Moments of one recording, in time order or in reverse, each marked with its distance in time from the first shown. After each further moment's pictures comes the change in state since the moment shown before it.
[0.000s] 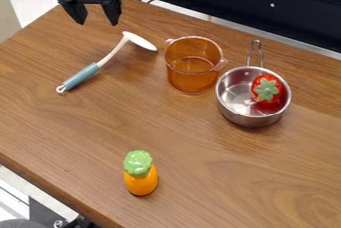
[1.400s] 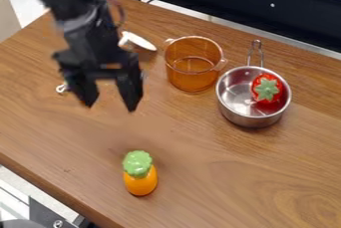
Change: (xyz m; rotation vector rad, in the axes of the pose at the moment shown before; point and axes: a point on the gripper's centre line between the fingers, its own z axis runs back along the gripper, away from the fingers) arm -0.163 -0.090 0.061 -0.097 0.276 -0.053
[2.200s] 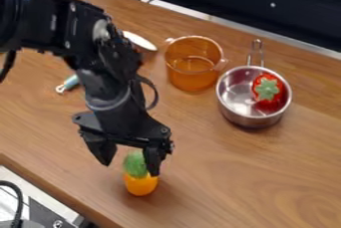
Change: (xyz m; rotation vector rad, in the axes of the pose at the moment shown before) arm -0.040 -0.035 -0.039 0.078 -0.028 -0.010
